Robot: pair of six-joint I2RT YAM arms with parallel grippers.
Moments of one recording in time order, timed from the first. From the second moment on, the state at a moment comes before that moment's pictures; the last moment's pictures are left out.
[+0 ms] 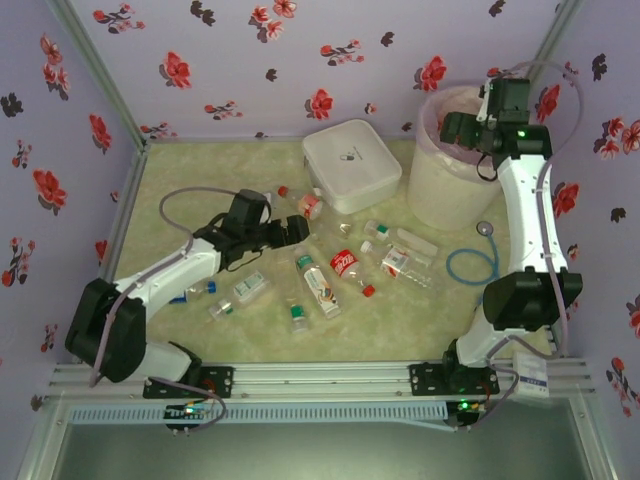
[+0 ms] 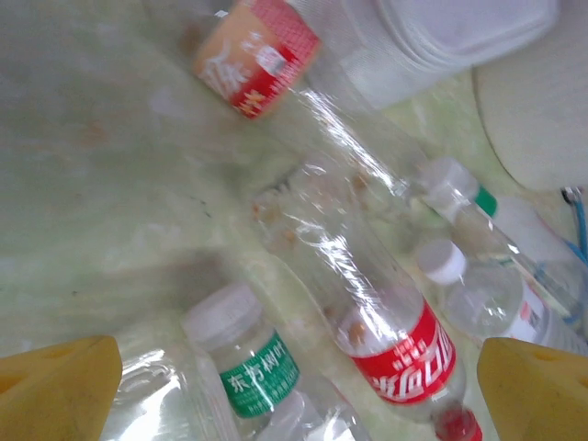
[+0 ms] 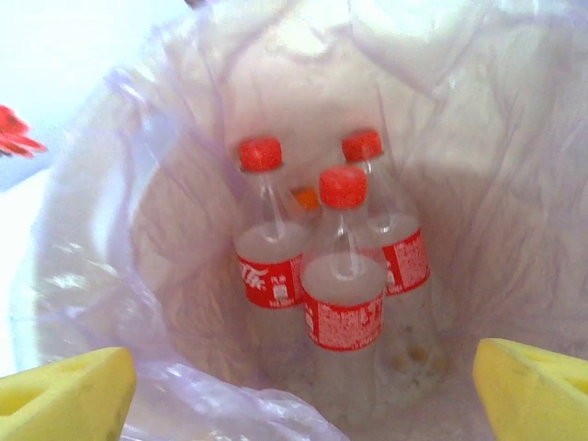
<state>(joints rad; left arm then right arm) -0.57 1.43 0.94 -0.28 0.16 -0.71 -0.01 1.63 1.91 -0.94 0.03 0.16</state>
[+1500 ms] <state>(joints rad) -0.56 2.05 1.33 -0.07 0.13 -1.22 0.01 1.08 1.59 -0.99 -0.21 0.22</state>
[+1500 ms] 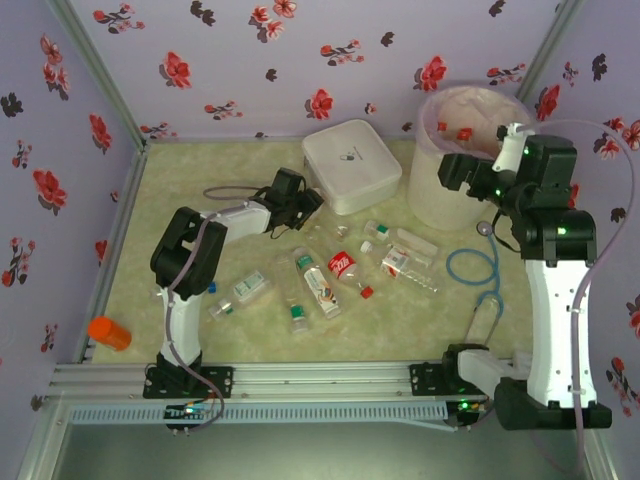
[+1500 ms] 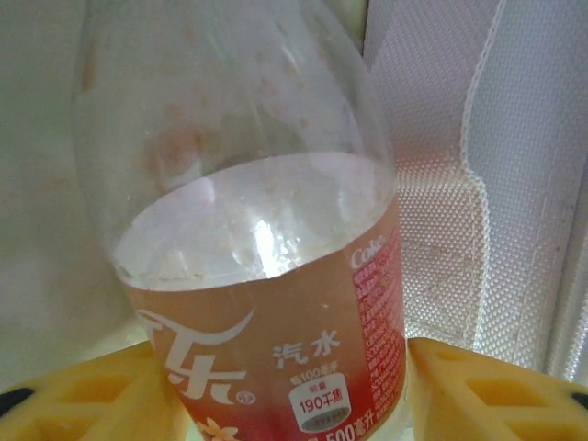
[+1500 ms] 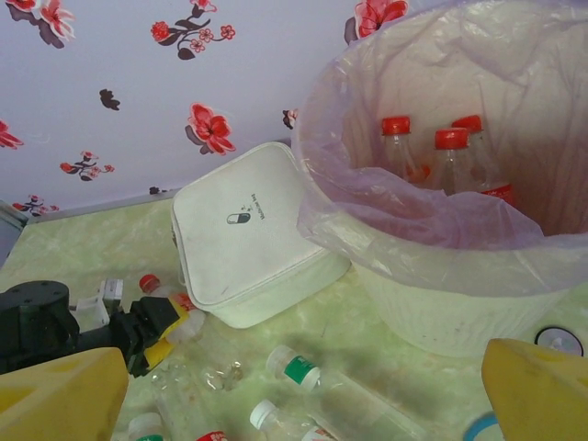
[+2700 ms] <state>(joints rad) -0.47 1.29 1.20 -0.56 0.20 -0.38 0.25 1.02 1.42 -0.84 -0.44 0.36</state>
